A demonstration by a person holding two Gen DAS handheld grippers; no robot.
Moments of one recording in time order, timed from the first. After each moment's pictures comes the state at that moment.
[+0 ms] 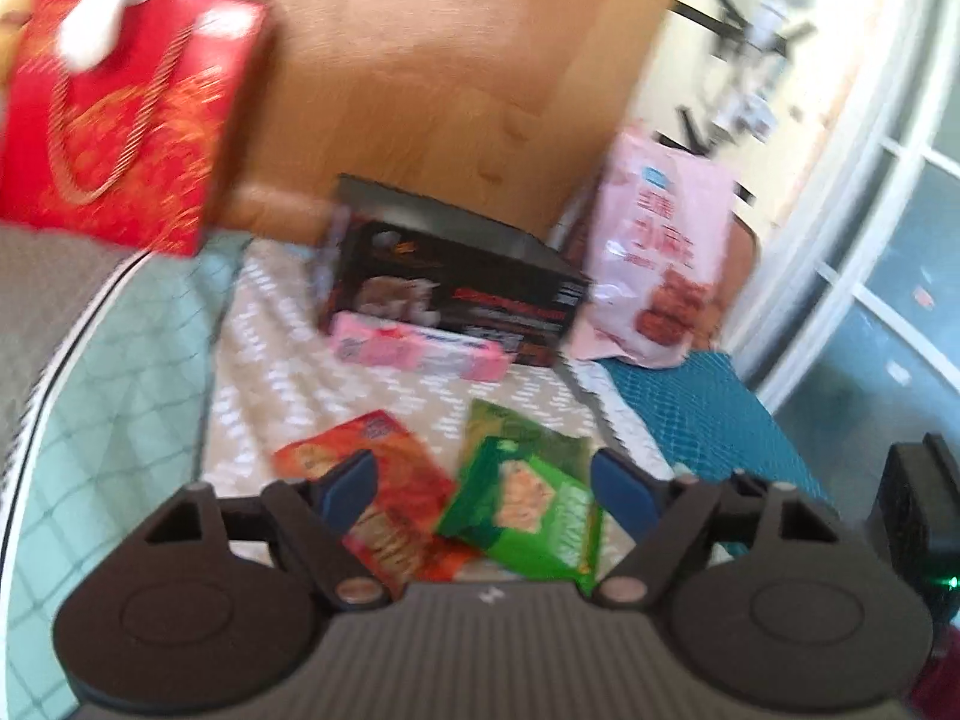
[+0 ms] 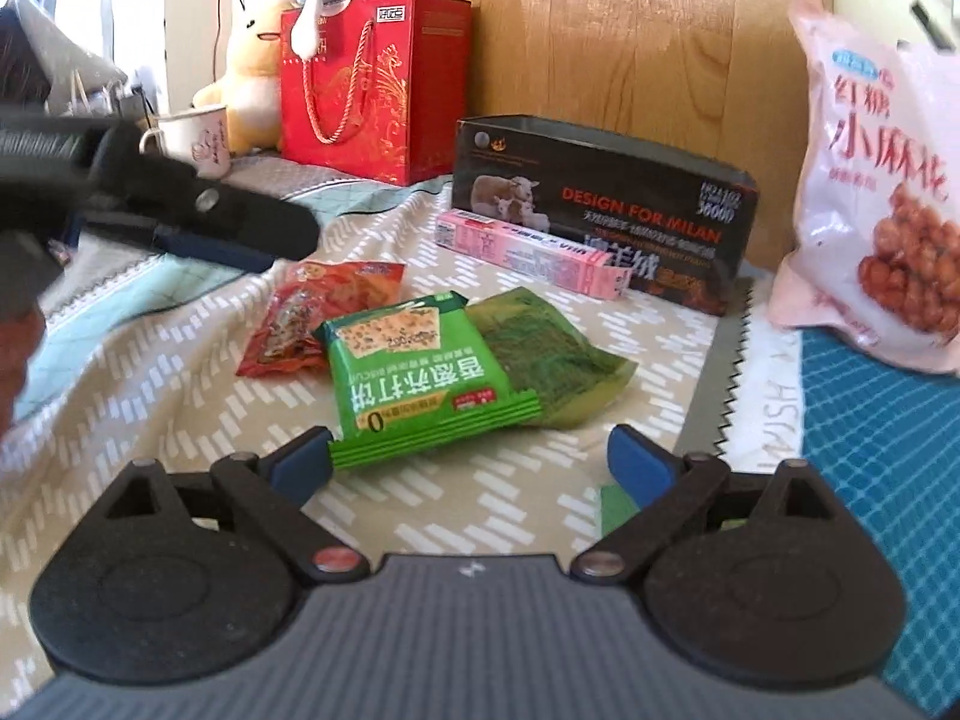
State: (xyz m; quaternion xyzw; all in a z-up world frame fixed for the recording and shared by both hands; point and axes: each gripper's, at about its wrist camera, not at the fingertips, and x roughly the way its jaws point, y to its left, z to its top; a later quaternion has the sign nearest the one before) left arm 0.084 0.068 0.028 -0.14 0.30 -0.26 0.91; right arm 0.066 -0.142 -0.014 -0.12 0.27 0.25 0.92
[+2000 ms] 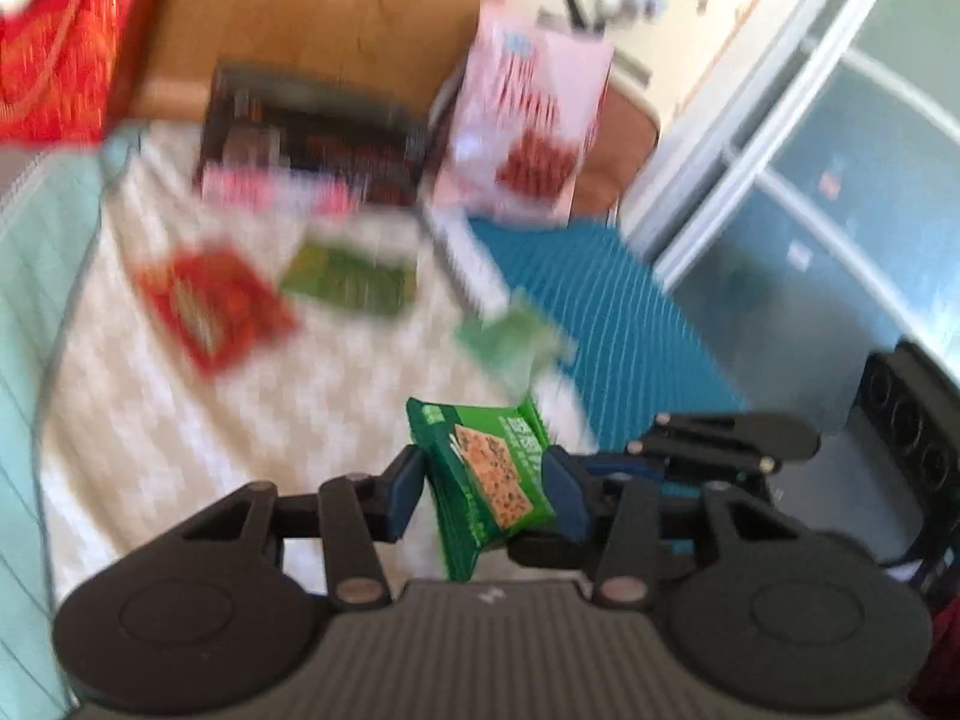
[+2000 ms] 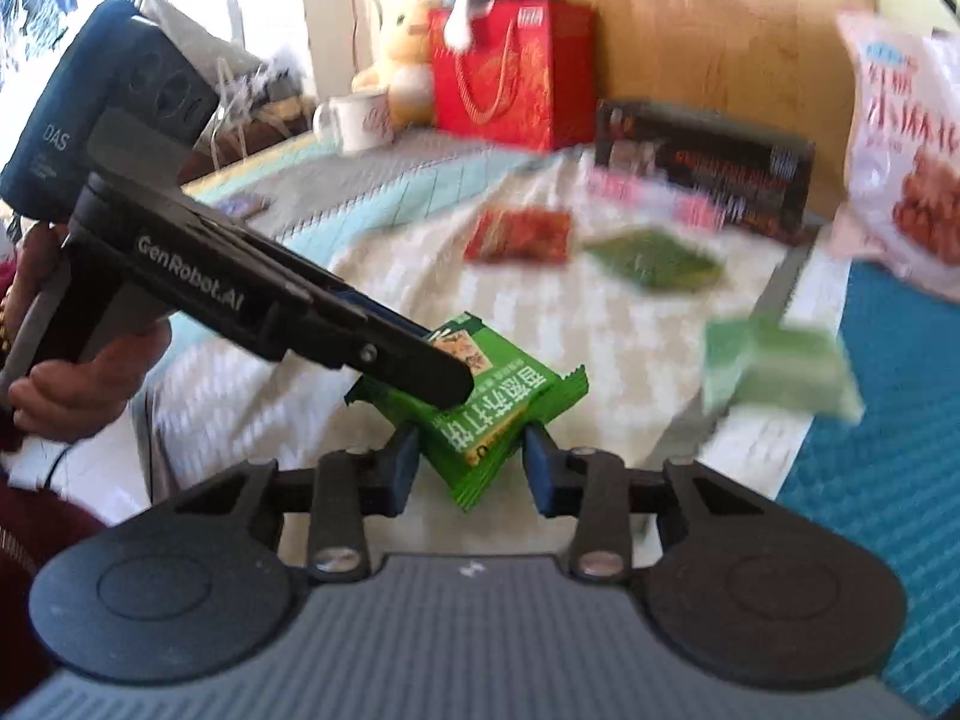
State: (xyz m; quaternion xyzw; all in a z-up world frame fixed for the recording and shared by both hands) left arm 0.003 0.031 0.046 -0.14 0.38 -0.32 0.86; right arm -0.033 -0.171 0.024 -0.09 0.29 0.37 0.88
